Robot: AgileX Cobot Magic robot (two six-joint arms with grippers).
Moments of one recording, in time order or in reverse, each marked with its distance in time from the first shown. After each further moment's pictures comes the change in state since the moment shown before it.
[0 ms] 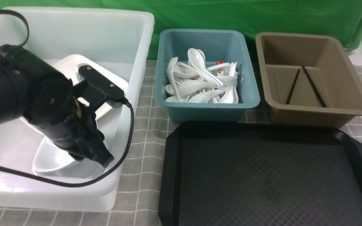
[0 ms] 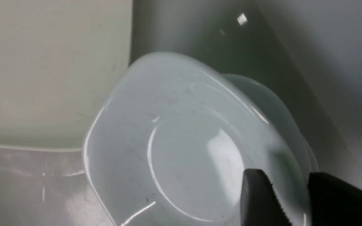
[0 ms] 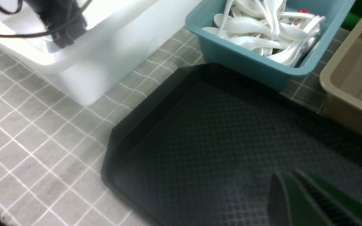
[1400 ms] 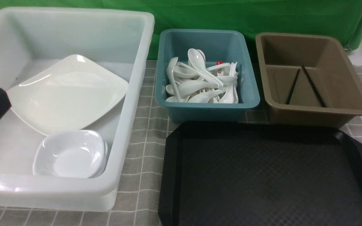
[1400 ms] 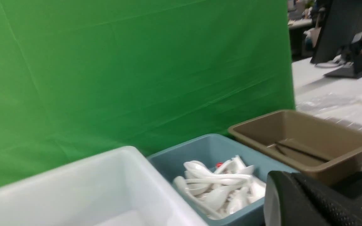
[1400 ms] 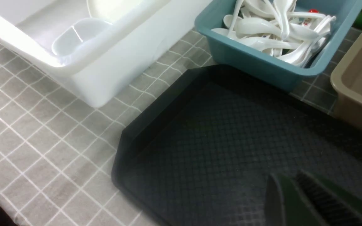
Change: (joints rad) right arm 0.000 0.000 0.000 0.019 -0.010 0.004; left arm 0.000 -1.139 0.485 -0.646 -0.624 0.473
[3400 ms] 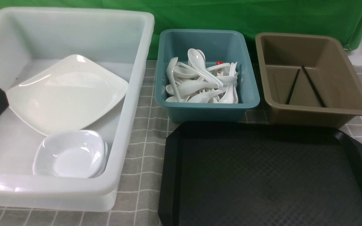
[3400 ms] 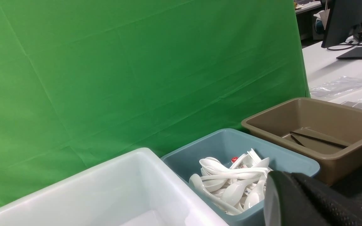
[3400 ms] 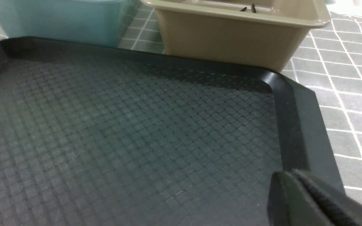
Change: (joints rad) right arm -0.757 -0.597 0.890 0.193 -0.542 -0.305; left arm 0.000 0.002 0.000 0.060 0.000 0.016
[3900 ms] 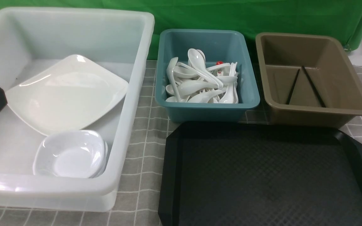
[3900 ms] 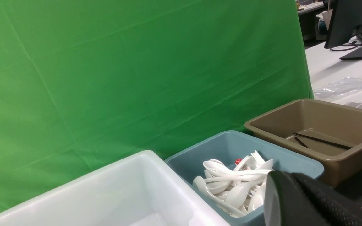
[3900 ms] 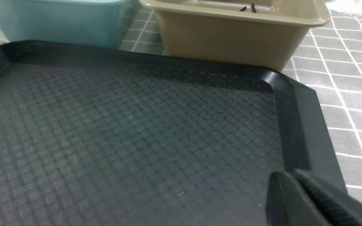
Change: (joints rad) right arm 0.000 0.000 0.000 0.000 -0.001 0.016; left arm 0.000 0.002 0.000 0.014 -0.009 0.000
